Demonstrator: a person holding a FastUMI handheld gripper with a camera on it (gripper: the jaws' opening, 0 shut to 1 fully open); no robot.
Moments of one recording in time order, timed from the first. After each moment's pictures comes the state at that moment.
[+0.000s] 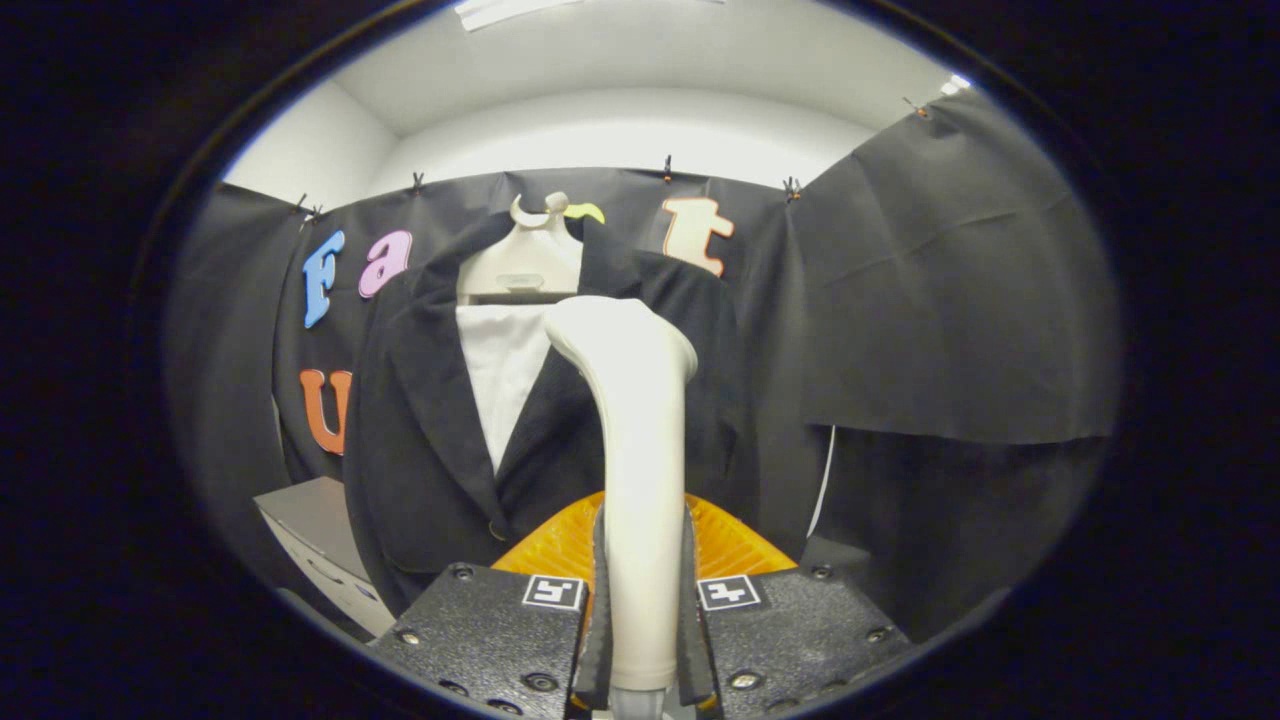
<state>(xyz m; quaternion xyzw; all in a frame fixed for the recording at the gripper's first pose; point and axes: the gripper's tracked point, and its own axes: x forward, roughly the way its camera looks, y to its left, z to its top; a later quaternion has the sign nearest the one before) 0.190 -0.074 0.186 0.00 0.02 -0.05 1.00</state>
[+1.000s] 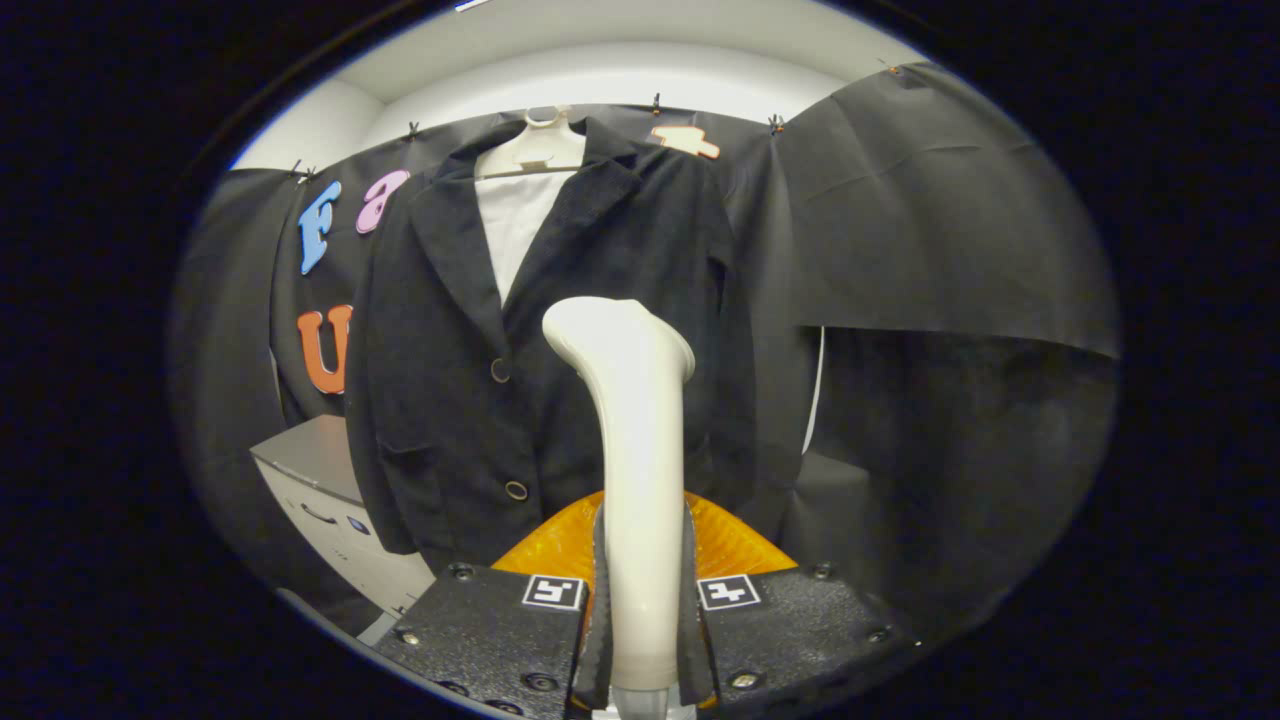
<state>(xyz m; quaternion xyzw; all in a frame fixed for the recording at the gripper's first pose) 0.132 -0.066 0.047 0.01 0.12 -0.07 0.99</state>
